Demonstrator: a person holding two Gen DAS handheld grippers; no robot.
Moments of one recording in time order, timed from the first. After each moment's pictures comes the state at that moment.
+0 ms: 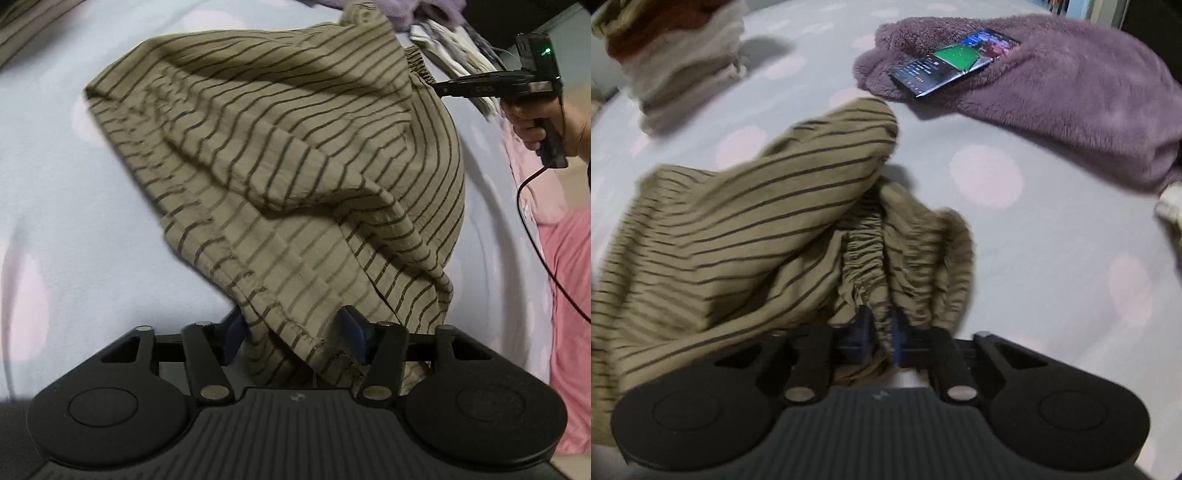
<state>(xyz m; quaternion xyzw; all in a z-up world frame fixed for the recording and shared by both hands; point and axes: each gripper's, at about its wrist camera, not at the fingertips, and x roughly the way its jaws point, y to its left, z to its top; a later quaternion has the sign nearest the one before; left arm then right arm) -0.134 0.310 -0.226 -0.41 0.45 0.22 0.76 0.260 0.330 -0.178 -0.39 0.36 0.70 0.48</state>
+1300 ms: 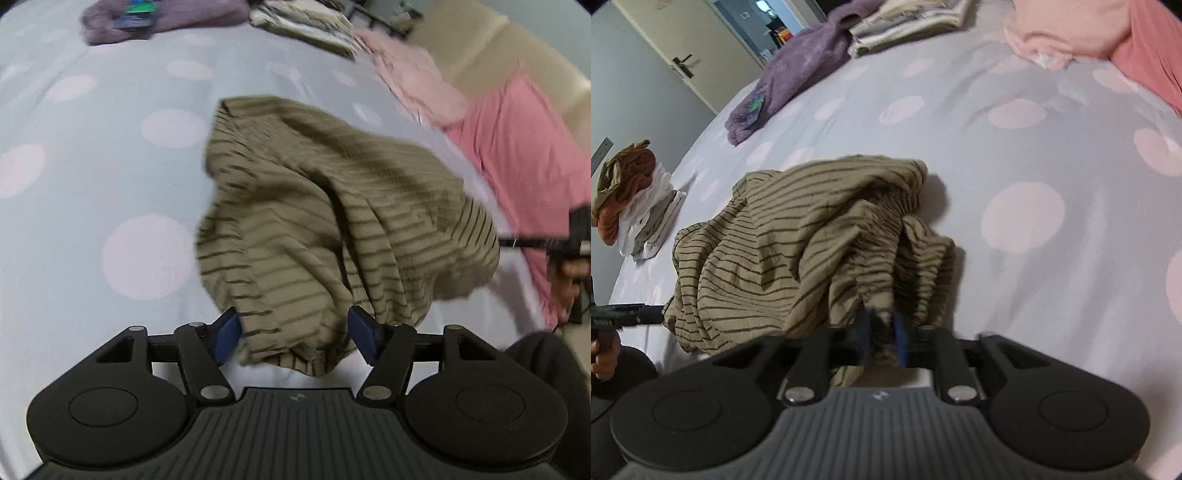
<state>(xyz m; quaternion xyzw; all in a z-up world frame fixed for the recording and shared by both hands) -0.129 0.211 -0.191 -0.27 0.45 0.08 0.85 0.214 -0.188 -0.209 -0.04 0.49 0.49 0.72</state>
